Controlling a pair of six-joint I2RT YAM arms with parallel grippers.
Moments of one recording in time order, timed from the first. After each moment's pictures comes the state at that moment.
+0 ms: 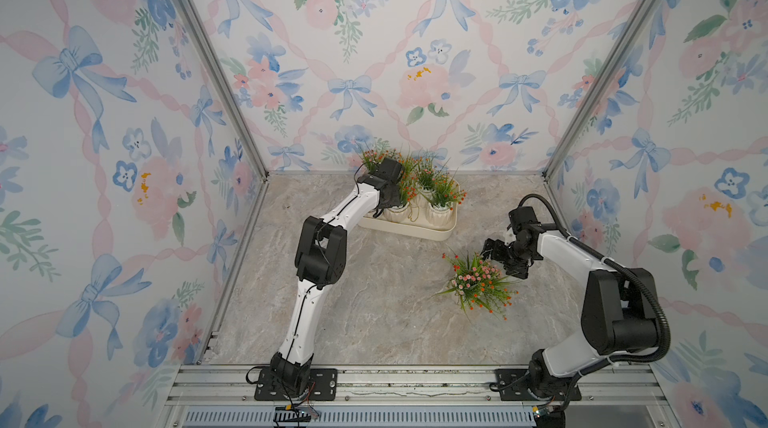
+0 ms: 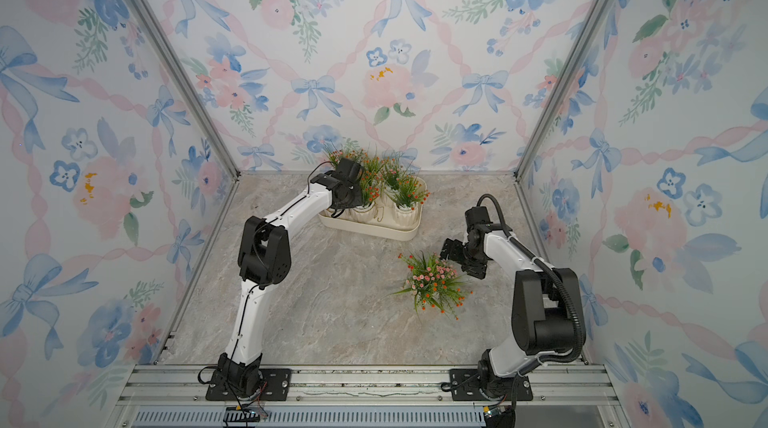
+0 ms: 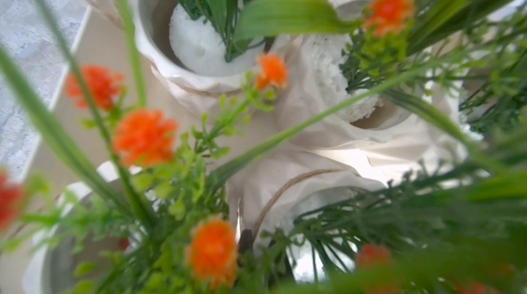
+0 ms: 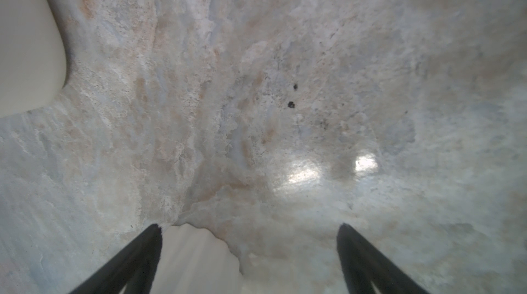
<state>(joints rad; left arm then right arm) -0.45 2.32 2.07 -0.74 -0.18 -0.47 0.07 1.74 1.17 -0.76 -0.19 0.46</state>
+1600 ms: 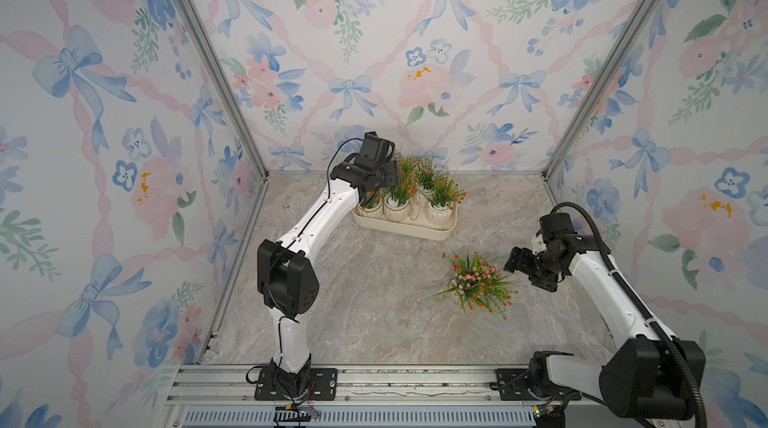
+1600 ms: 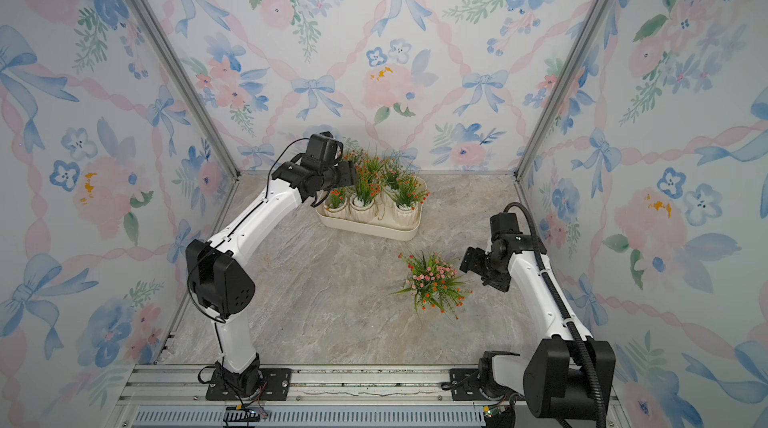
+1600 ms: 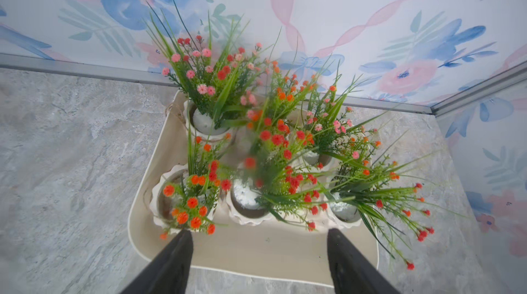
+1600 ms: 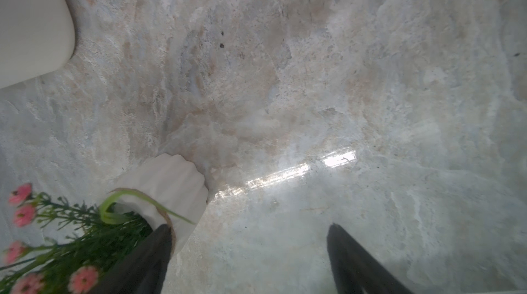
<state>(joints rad) -0.46 1.88 1.90 -0.70 -0.15 -0.46 -0.04 1.39 1.12 -1.06 -0.13 0.40</state>
